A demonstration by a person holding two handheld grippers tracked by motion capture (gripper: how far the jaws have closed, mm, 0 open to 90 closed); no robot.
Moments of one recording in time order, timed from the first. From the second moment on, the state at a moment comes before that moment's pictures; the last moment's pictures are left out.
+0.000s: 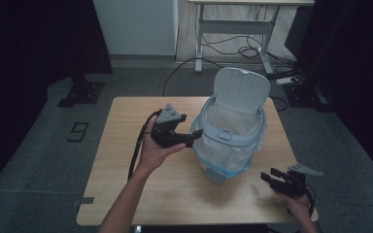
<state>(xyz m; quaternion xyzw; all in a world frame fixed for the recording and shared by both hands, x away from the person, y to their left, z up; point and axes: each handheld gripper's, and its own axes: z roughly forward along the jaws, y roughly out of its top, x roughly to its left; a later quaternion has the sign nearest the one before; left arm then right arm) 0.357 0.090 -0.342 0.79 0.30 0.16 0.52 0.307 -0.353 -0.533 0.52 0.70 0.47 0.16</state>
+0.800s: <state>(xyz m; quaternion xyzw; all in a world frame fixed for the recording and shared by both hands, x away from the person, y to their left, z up) 0.323 0.153 -0.466 0.79 0.37 0.13 0.48 0.309 -0.353 -0.536 0.52 0.70 0.46 0.15</state>
